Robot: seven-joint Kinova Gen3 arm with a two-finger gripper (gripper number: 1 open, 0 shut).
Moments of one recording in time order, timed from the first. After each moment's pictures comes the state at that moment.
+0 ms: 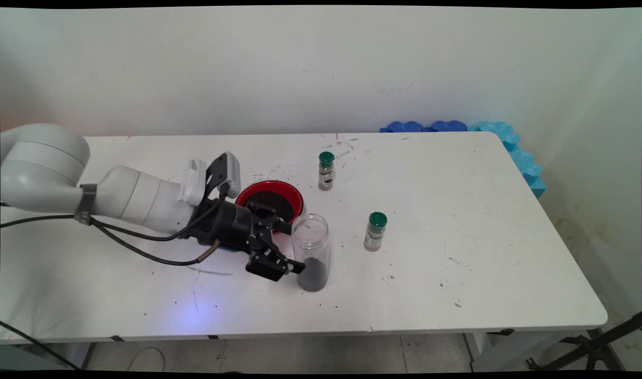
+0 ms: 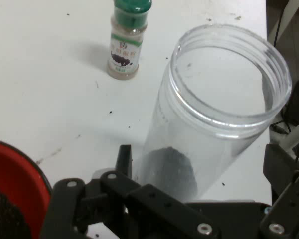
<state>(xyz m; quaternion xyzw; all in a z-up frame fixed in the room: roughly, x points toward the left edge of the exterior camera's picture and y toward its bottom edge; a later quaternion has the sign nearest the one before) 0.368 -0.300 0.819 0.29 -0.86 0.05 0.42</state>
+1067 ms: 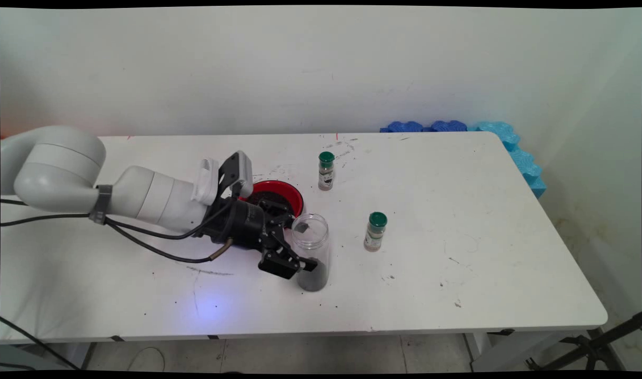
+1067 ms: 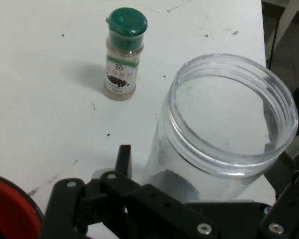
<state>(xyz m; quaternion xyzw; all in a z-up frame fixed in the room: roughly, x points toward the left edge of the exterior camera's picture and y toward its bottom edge) 0.355 -0.310 0.814 0.27 -0.86 0.06 0.43</state>
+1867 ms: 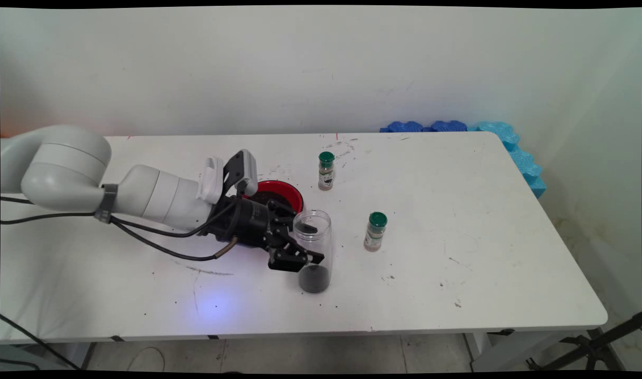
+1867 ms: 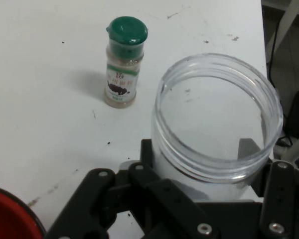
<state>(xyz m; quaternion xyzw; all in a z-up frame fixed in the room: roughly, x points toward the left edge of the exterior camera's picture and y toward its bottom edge) 0.350 -0.314 0.816 0.27 -0.86 0.06 0.43</state>
